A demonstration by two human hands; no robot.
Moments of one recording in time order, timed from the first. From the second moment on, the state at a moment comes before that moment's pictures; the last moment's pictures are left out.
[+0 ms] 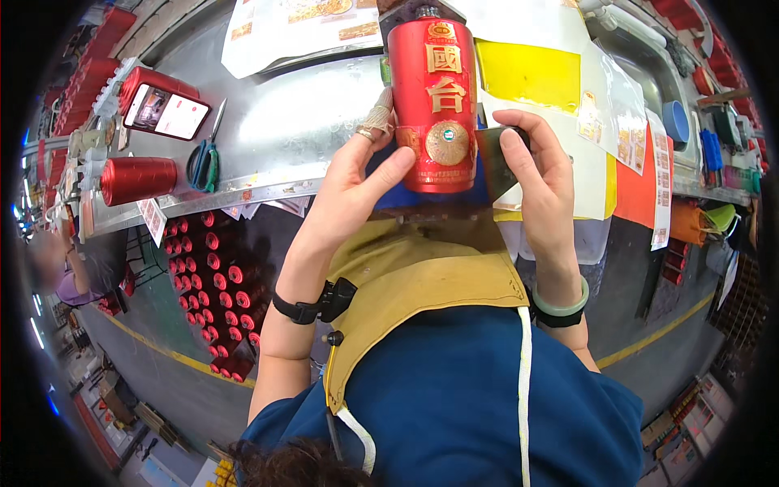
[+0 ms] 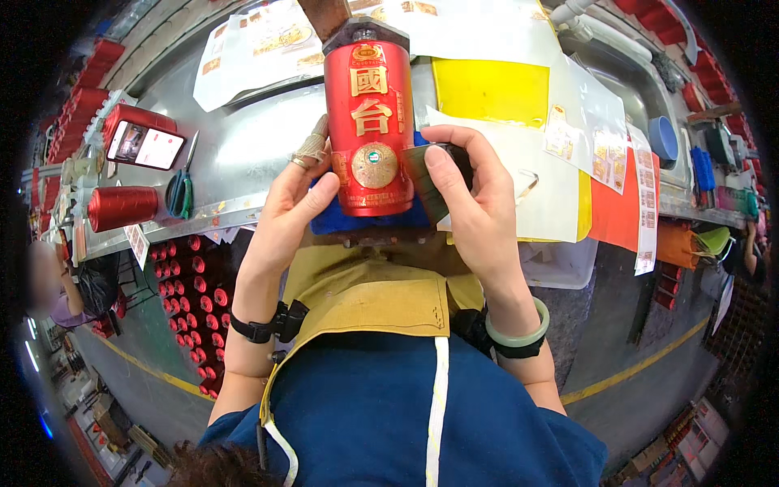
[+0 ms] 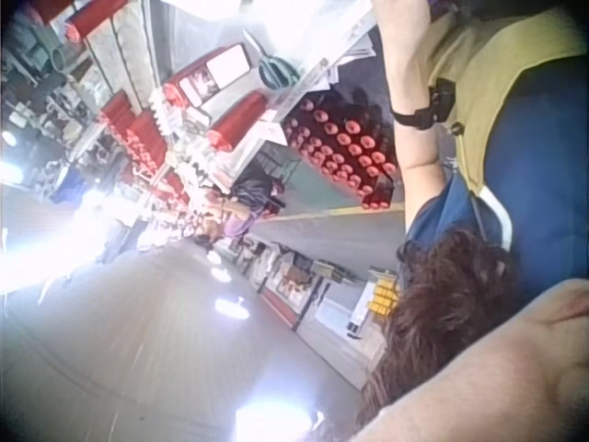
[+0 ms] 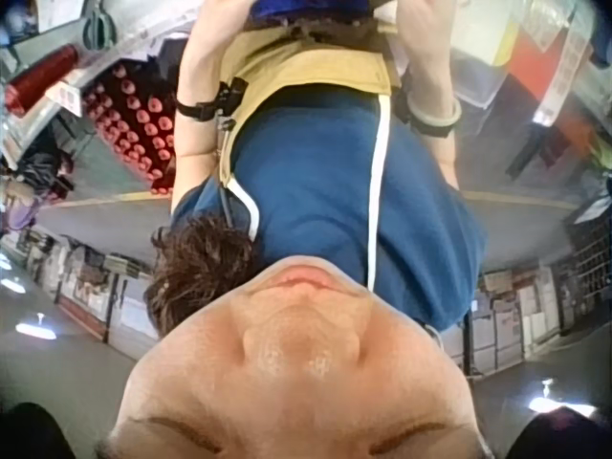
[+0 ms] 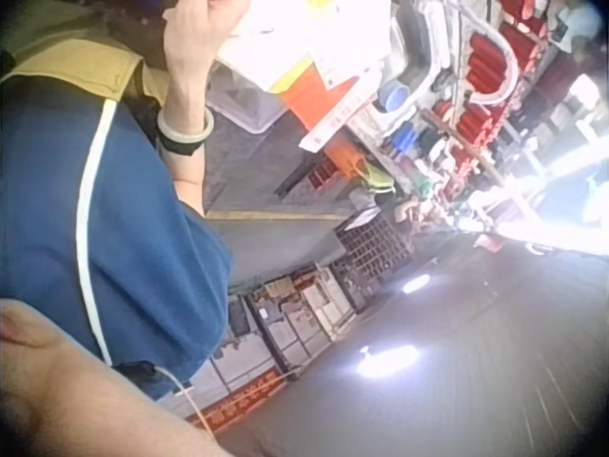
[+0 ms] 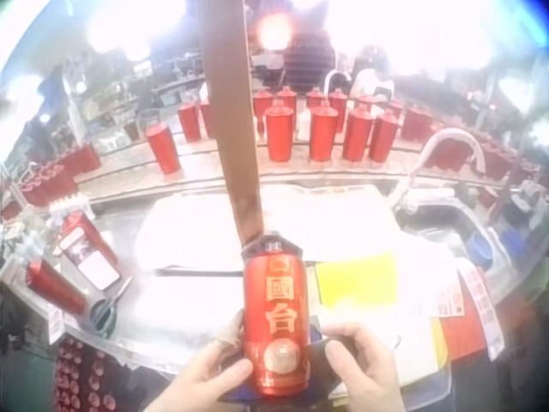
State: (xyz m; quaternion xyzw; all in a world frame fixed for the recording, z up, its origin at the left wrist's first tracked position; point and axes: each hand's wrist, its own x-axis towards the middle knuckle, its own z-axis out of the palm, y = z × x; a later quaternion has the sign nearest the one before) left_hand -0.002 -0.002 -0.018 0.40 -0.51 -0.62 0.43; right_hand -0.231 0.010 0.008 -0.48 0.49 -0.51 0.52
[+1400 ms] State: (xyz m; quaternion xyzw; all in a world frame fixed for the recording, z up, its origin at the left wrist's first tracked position) left_hand -0.009 0.045 -0.051 0.46 -0.80 -0.03 0.38; right_hand -0.237 0.012 0.002 -0.46 0.54 -0.48 0.52
